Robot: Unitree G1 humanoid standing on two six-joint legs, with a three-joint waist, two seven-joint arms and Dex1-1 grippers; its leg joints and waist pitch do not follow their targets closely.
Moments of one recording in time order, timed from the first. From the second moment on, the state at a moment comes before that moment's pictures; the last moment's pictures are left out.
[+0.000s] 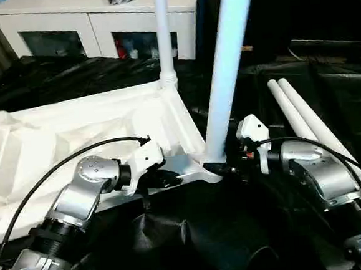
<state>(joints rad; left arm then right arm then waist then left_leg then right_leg) -0.46 0.46 -0.30 0.27 -0.06 0.25 -1.16 -0.45 -0.40 0.17 0.29 0.15 0.23 1.04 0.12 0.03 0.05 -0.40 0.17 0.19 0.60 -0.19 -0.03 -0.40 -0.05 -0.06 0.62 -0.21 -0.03</state>
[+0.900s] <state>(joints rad) -0.44 0.46 -0.30 0.27 -0.05 0.23 -1.16 -0.45 -0.37 0.22 0.32 0.12 0.23 1.03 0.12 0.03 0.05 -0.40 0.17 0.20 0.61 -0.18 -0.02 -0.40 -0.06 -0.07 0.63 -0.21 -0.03</state>
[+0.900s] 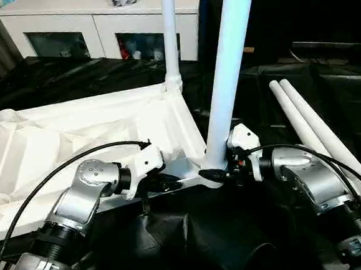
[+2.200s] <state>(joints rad) -0.50 0.30 -0.28 0.43 0.03 0.17 -0.92 -0.54 -0.21 0.15 0.55 0.05 0.19 0.69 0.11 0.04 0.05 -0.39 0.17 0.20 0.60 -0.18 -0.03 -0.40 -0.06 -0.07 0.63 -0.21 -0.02</state>
